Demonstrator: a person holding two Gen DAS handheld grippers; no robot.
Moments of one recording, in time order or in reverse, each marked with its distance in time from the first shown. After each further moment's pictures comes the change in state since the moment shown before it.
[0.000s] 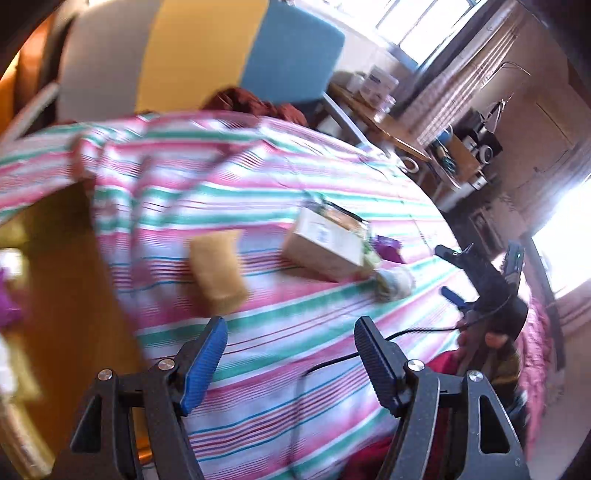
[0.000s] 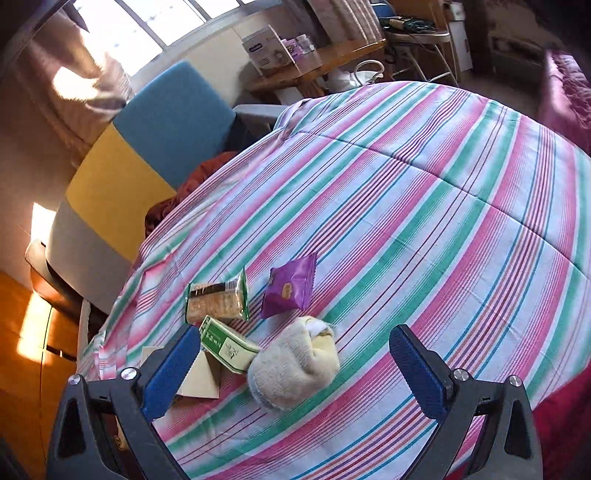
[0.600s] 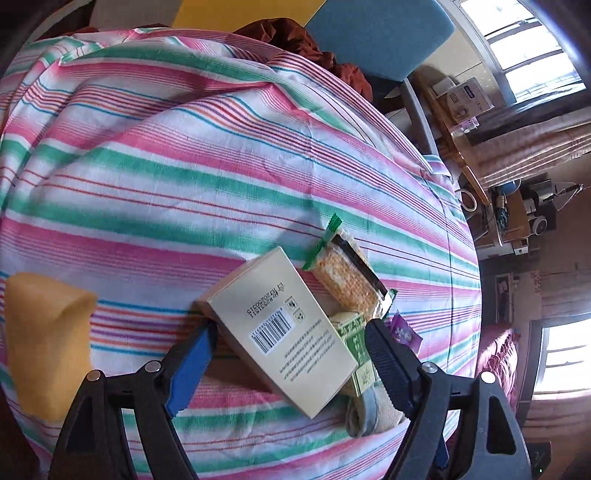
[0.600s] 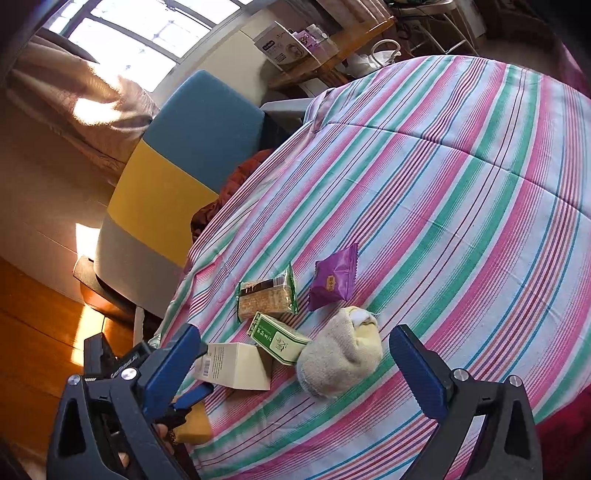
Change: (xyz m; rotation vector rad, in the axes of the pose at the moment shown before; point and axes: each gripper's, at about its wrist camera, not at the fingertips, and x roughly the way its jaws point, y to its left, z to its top) left arm 0.159 -0.027 0.089 -0.373 0.108 0.102; right arm 0.002 -0.003 -0.002 0.078 0.052 0.228
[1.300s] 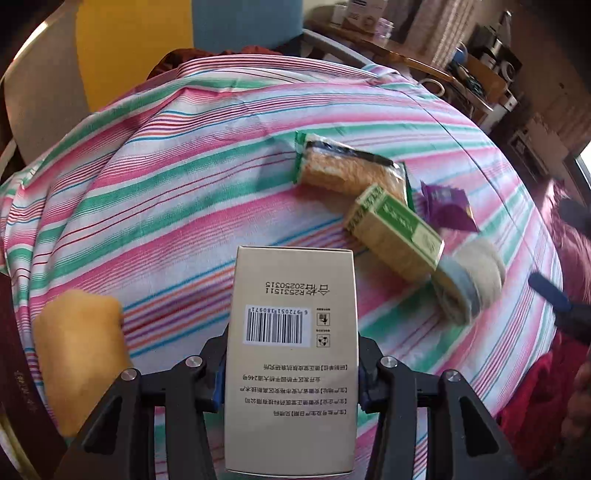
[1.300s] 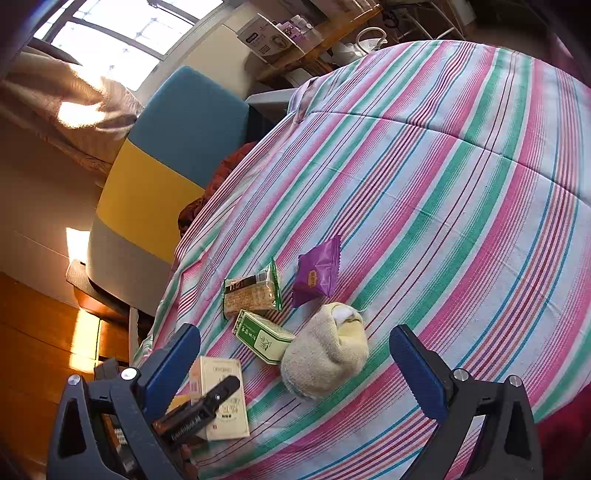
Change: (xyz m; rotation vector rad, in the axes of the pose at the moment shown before) left arm 0.009 -0.007 -0.082 0.609 -0.040 0.203; right arm 0.007 -0.015 0.001 0.041 0.032 -0.039
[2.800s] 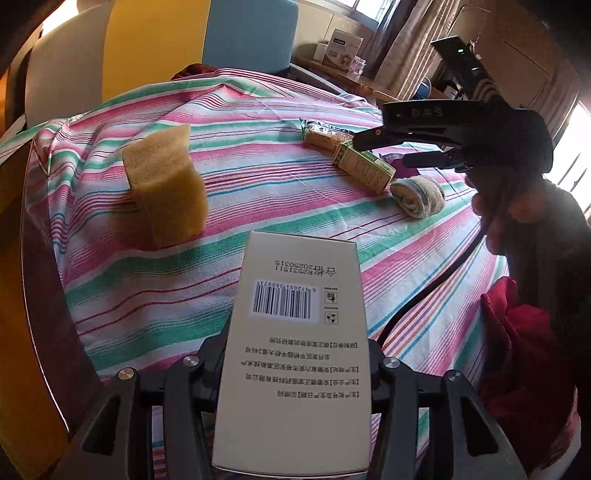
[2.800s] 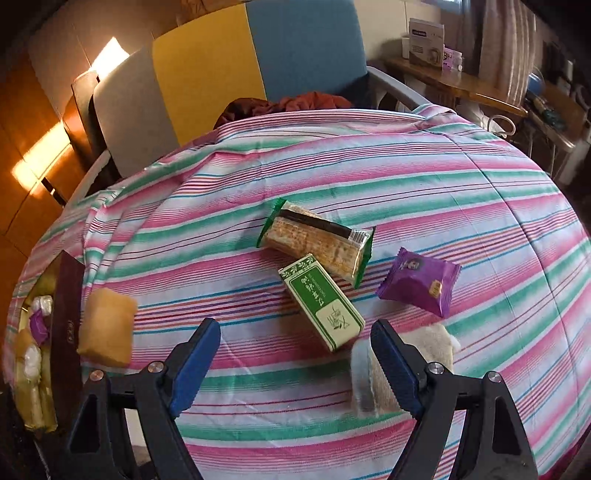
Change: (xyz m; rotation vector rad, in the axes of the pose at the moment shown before) left arm -0.051 0.052 -0.130 -0.042 -0.169 -0.167; right arm 0.074 0.115 -0.056 -0.698 0.154 -0.246
